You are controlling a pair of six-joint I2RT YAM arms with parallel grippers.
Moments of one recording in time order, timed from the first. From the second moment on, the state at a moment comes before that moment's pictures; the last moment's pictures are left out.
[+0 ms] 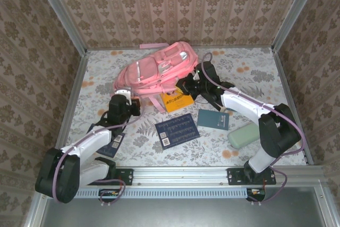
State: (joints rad) left arm -0.37 1.13 0.43 0.15 0.00 -0.33; right arm 0.49 1.62 1.12 -0.07 -0.42 1.26
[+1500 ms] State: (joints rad) left arm -0.83 1.49 0.74 0.01 0.15 -0.31; right arm 0.51 1.69 1.14 -0.33 -0.37 1.08
